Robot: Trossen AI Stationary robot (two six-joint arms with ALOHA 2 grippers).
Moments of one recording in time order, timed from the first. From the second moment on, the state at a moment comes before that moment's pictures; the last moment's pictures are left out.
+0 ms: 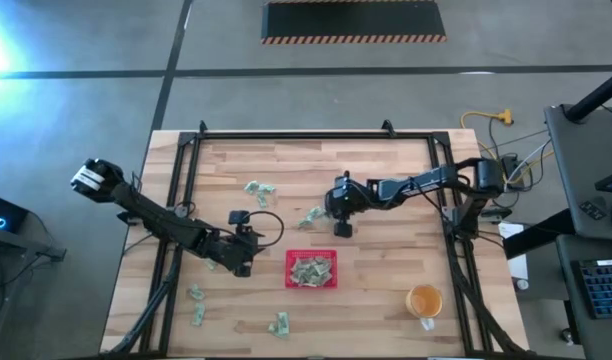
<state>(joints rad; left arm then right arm) -0.45 1.27 0.50 -0.09 -0.56 -0.20 -0.16 1.77 0.85 0.06 -0.02 -0.09</state>
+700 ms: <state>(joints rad) -0.45 1.27 0.50 -0.08 -0.58 -0.20 -0.03 1.64 0.86 0.09 -0.52 -0.17</state>
